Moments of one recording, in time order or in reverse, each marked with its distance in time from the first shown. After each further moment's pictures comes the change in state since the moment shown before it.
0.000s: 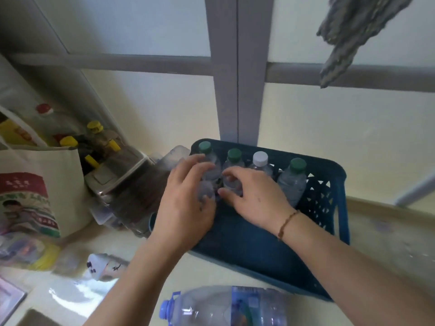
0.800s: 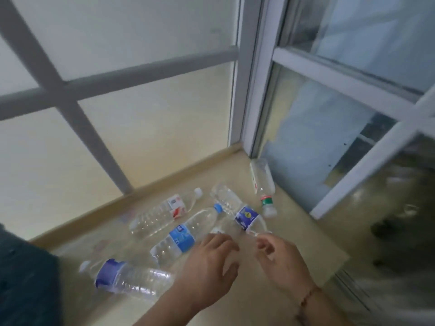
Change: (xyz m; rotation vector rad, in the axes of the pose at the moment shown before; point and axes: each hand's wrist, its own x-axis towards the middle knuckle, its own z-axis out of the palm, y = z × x) left_hand -0.167 0.394 0.322 -0.313 -0.801 0.805; right_hand -0.525 0.259 -0.154 0.115 0.613 1.059
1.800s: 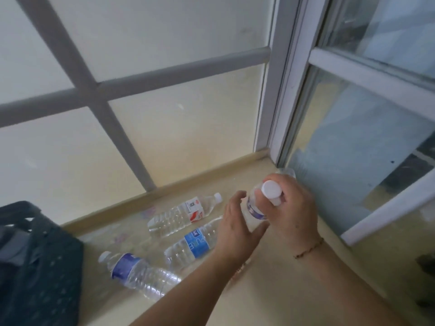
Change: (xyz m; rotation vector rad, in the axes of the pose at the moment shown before) left_hand 0.095 0.000 0.026 -0.316 0.347 -0.360; right_hand 0.086 -0.091 -0.044 0.067 0.480 -0.597
